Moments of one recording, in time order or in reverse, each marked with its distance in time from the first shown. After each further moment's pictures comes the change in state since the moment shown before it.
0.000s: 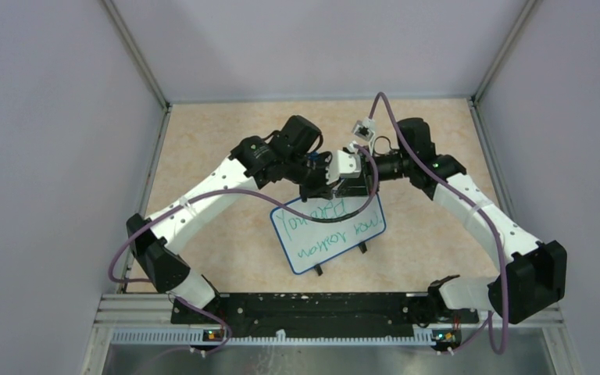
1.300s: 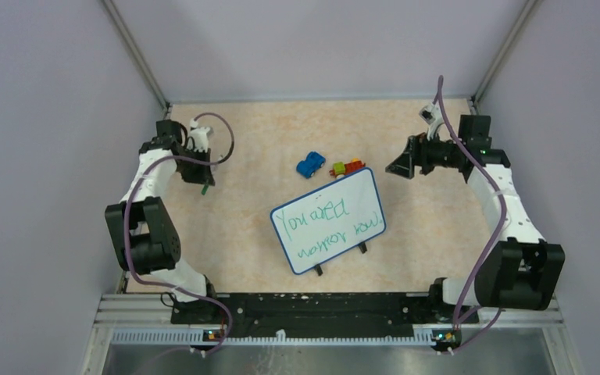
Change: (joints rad) left arm 0.996 0.055 -0.352 0.159 -0.092 -0.272; right arm -0.503 0.051 0.034 -0.152 0.130 -0.265
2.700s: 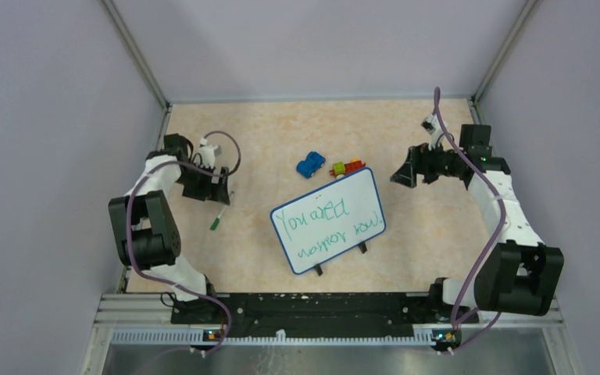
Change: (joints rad) left arm 0.024 0.037 -0.211 -0.006 0.010 0.098; right arm -0.035 -0.029 -0.105 -0.018 0.101 -0.079
